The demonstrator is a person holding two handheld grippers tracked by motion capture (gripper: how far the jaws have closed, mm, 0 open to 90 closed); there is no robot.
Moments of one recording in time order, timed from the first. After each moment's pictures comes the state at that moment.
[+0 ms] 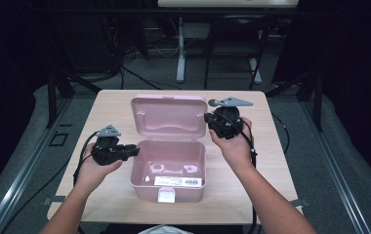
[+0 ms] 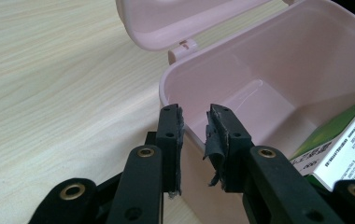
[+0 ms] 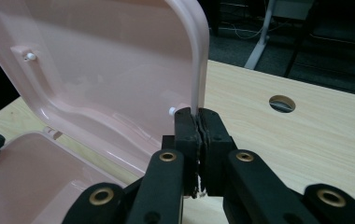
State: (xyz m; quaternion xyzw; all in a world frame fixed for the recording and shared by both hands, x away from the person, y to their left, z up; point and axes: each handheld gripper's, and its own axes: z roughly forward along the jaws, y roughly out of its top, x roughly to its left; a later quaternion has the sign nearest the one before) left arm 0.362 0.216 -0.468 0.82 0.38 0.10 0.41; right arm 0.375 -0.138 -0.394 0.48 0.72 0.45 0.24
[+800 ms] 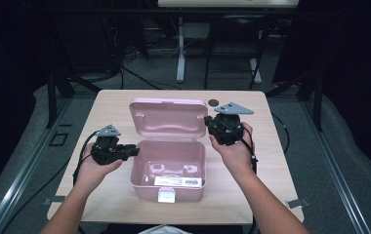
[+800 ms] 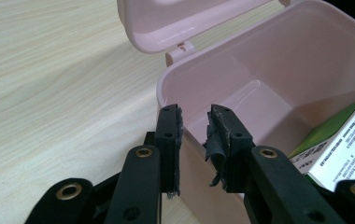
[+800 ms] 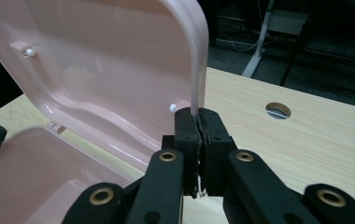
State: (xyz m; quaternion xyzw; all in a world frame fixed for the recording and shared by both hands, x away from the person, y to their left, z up) left arm 0.361 0.216 -0.464 0.82 0.38 0.10 0.42; right arm 0.359 -0.137 -0.399 0.46 0.72 0.45 0.27
